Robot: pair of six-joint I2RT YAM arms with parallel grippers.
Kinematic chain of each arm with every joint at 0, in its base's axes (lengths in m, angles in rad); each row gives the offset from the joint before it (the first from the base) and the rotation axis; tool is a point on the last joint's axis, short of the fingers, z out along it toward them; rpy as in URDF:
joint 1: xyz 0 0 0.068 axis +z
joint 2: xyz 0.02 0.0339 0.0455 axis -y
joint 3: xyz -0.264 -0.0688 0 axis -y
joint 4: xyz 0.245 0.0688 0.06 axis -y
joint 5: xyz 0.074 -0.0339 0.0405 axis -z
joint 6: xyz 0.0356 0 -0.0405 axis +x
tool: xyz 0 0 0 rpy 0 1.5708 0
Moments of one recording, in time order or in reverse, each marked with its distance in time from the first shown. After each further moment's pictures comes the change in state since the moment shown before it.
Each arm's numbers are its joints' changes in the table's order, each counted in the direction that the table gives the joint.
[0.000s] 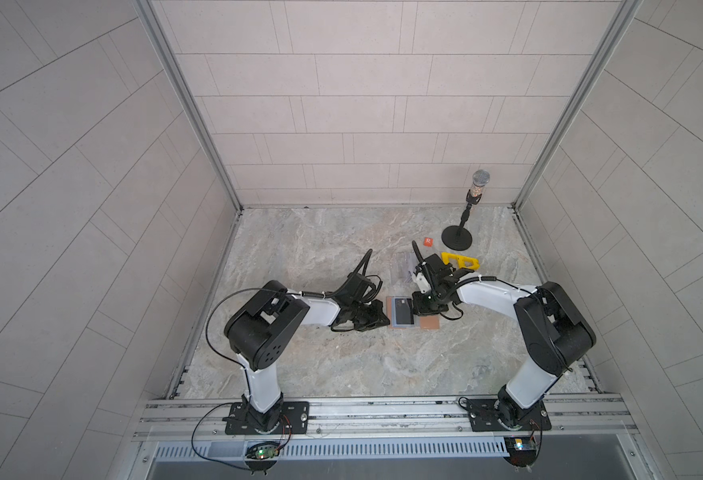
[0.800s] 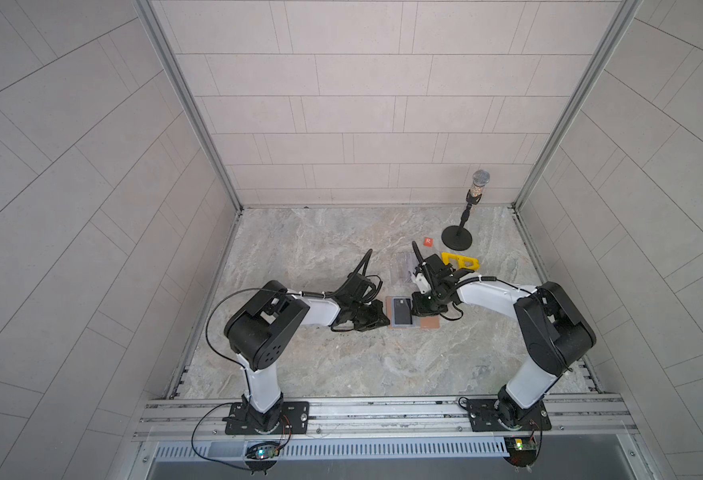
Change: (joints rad) left arm 0.000 0.000 0.000 -0.001 -0.002 0.002; right arm 0.000 0.002 0.001 -0.014 -0.011 0.003
